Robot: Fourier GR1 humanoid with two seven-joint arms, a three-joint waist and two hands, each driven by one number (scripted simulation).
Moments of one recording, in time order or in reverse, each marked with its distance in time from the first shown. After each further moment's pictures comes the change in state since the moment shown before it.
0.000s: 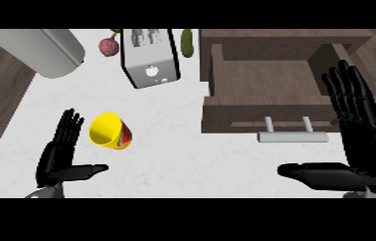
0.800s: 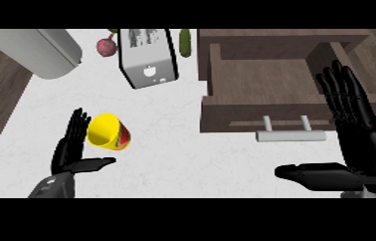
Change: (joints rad) left arm -0.296 0.074 0.049 0.660 -0.073 0.015 -0.371; right arm -0.008 0.009 0.007 0.001 0.009 0.024 0.010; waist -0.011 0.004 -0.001
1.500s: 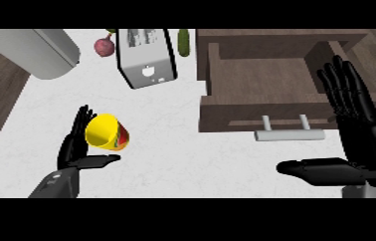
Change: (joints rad) left arm -0.068 -0.003 0.003 0.100 -0.015 -0.008 -0.042; right arm -0.031 -0.009 -0.019 0.021 -0.018 0.015 0.008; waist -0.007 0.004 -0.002
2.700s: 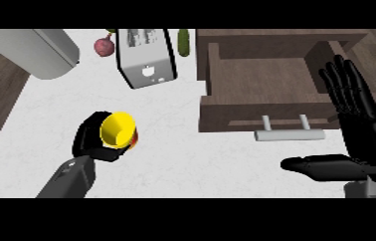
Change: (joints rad) left arm -0.044 -0.073 0.016 -0.071 0.080 -0.199 0.060; right arm -0.009 -0.017 -0.028 0.038 -0.020 0.022 -0.014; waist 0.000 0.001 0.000
